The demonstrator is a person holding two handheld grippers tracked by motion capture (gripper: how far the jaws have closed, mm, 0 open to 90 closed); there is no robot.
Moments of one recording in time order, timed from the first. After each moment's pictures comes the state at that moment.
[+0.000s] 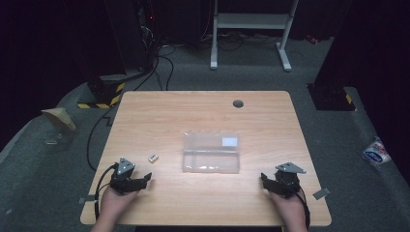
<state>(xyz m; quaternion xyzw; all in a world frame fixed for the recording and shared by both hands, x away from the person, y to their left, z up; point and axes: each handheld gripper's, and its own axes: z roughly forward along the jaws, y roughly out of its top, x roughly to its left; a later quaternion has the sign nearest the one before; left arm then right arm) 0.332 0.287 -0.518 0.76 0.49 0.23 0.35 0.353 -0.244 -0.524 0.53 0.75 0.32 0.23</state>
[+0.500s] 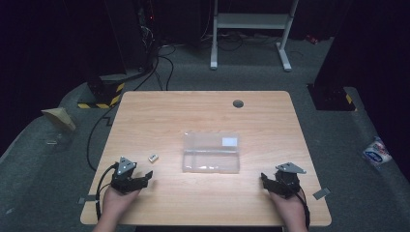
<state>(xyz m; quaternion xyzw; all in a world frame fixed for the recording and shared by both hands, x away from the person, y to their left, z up) 0.332 0.282 -0.513 0.76 0.49 0.23 0.37 0.353 -0.244 -0.524 0.53 0.75 0.32 0.23</state>
